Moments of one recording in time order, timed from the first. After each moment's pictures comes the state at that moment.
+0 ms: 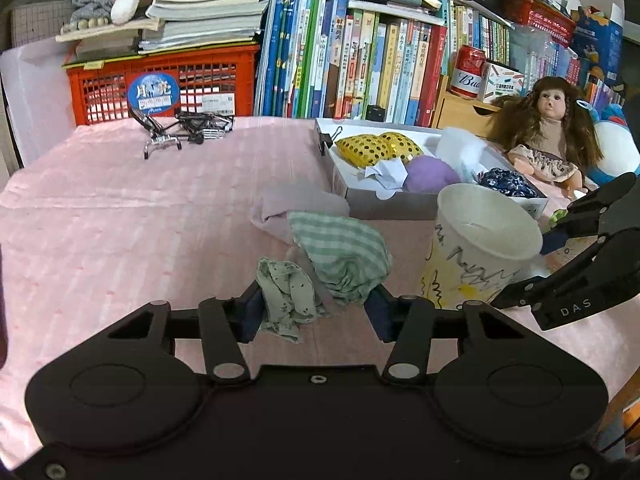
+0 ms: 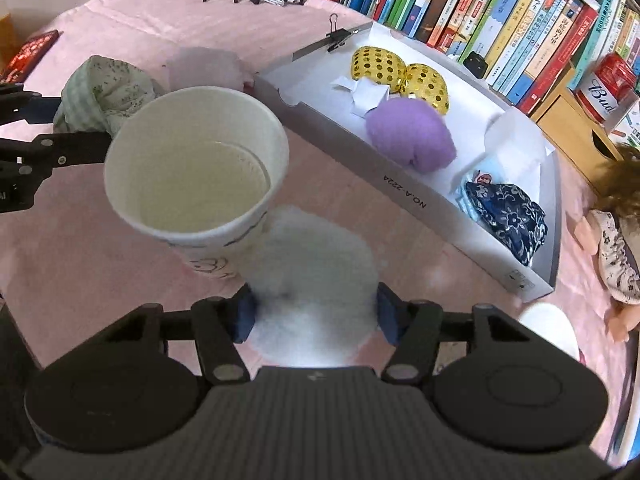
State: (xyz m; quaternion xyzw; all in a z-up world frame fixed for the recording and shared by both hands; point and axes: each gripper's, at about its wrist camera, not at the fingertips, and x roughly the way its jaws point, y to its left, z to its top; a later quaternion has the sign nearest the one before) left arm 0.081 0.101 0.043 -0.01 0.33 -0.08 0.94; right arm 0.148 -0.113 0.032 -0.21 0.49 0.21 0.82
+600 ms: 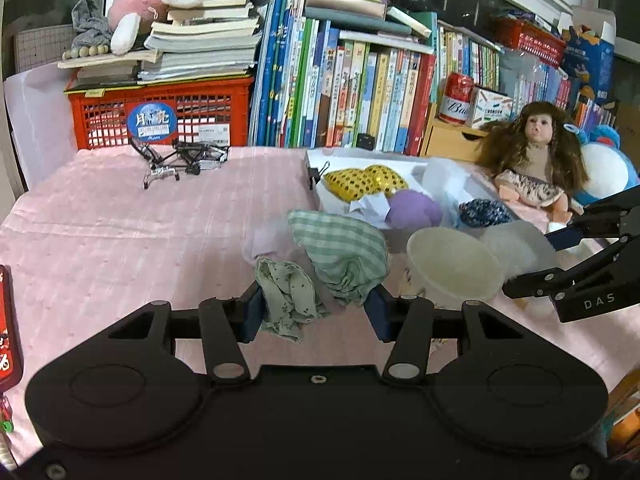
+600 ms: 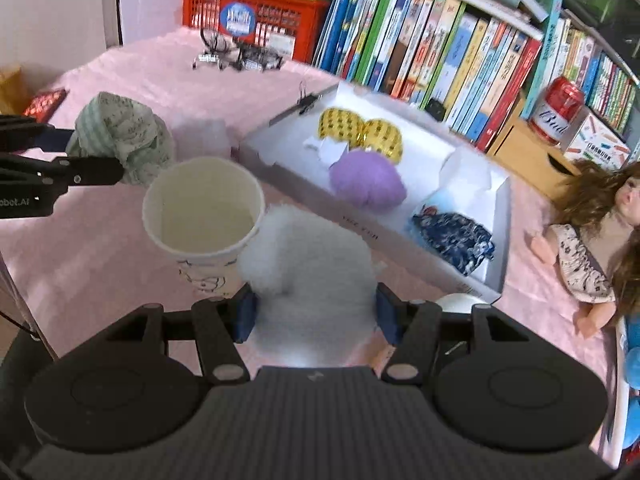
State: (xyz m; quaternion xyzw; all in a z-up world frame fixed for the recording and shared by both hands) left arm 0.073 0.096 0.081 -0.02 0.31 -0.09 0.95; right arm 0.122 -0.141 0.078 -0.18 0.42 0.20 0.87
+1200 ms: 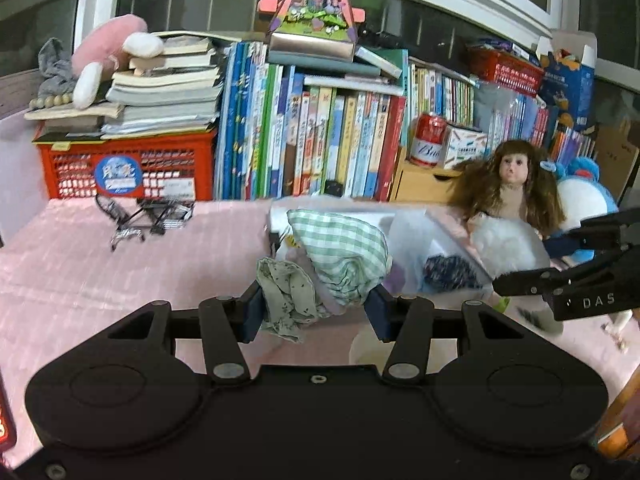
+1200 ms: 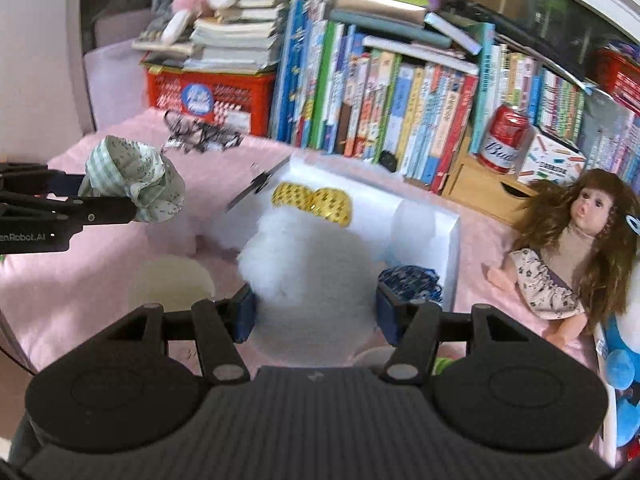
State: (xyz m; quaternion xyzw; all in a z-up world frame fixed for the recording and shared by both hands) left arm 0.113 0.064 0.138 -0.03 0.28 -0.12 0.95; right arm 0.138 -0.184 0.134 -0.10 0.36 0.17 0.91
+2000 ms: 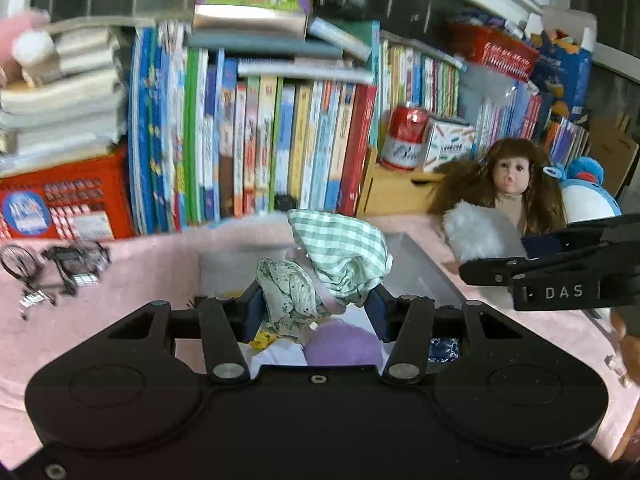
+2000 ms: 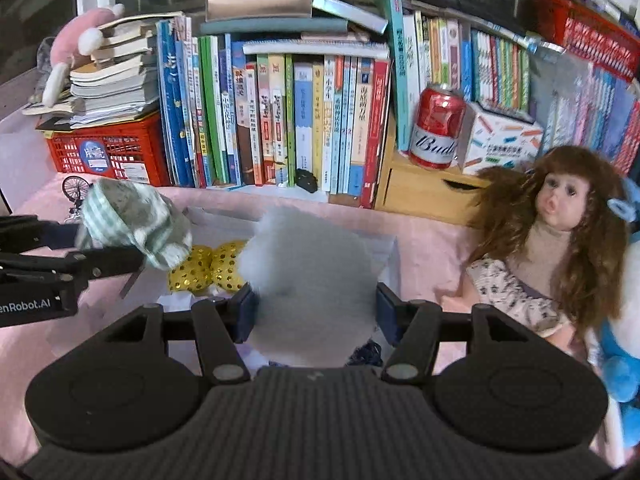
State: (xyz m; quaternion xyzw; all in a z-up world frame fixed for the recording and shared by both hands) left arm 0.267 -0.005 0.130 -0.01 0.32 -0.18 0.93; right arm 0.256 -0.227 0.119 -0.03 0.37 0.08 0.93
